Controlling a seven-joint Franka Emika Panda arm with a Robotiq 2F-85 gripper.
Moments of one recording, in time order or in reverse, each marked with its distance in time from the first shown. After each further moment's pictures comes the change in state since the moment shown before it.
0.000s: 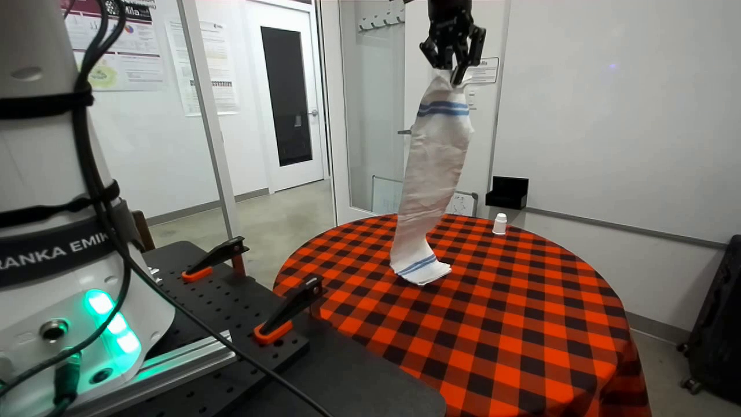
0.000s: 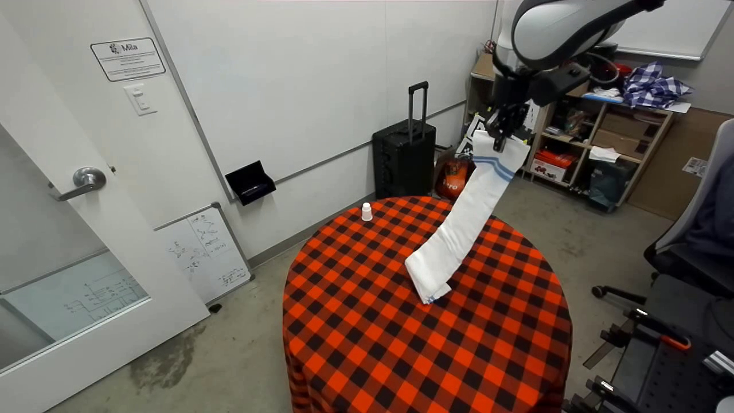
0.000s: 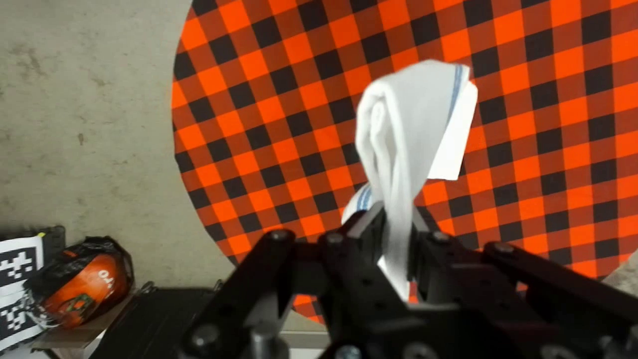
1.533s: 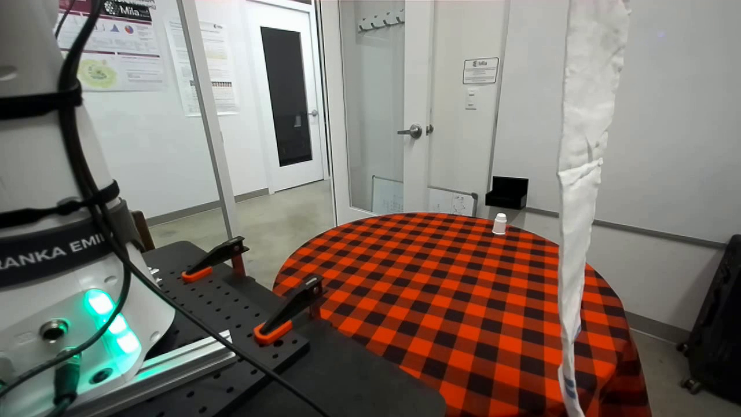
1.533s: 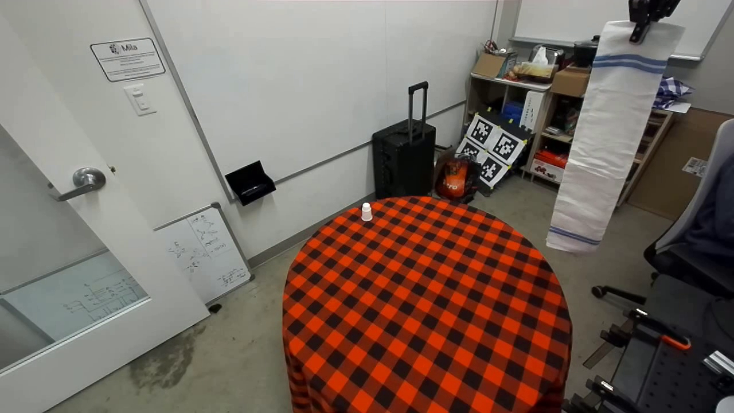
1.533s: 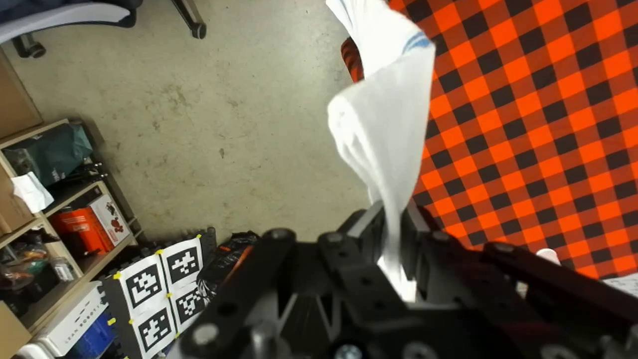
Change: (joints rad) arm -0.178 -0.227 -0.216 0.203 -0.094 -0.306 -0.209
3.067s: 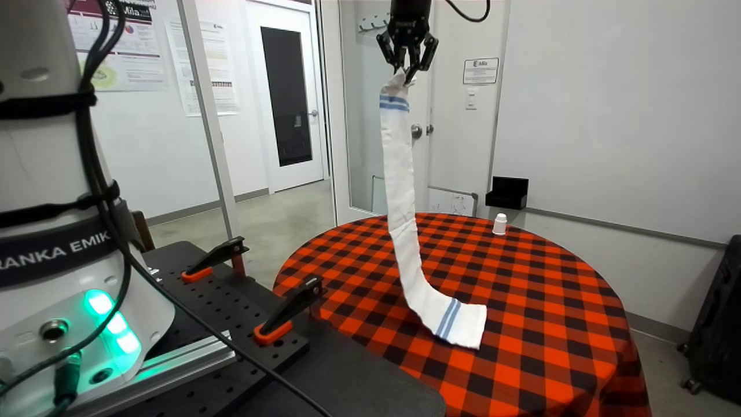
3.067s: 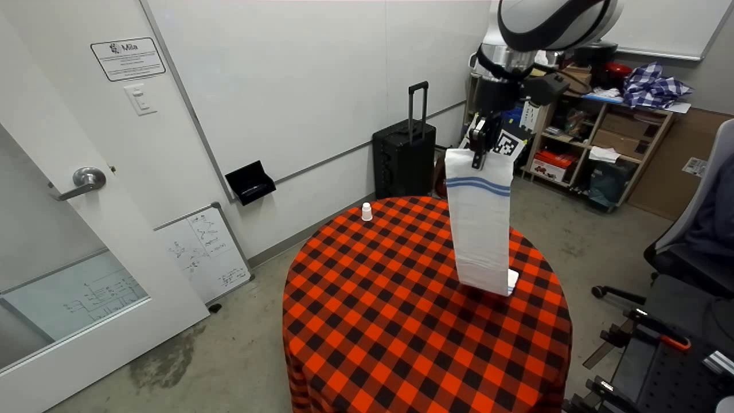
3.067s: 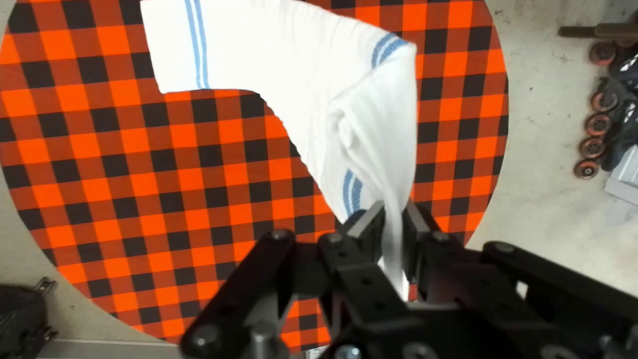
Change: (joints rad) arm 0.238 0.207 0.264 -0.214 0.359 0.220 -0.089
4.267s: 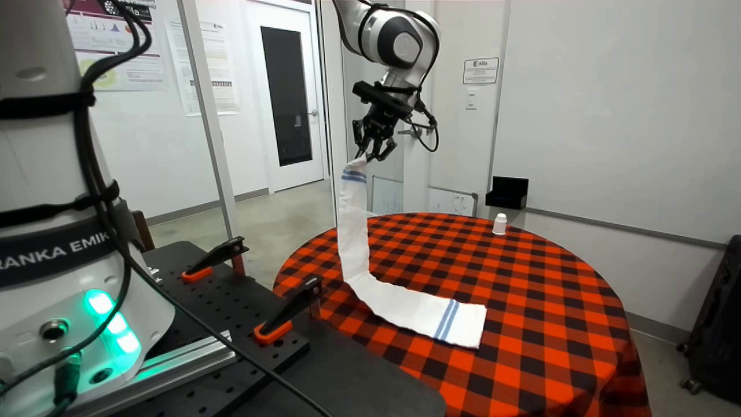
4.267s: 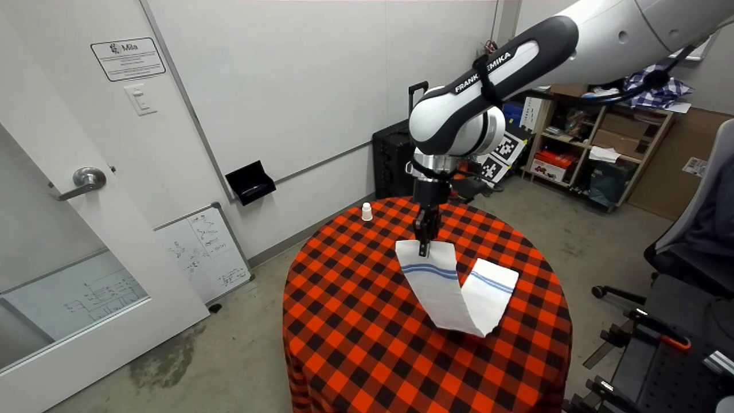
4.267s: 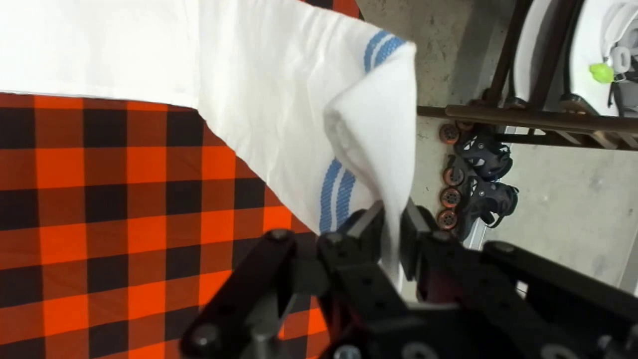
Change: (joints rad) arm -0.032 0.497 0.178 0.226 0.234 -0.001 -0.175
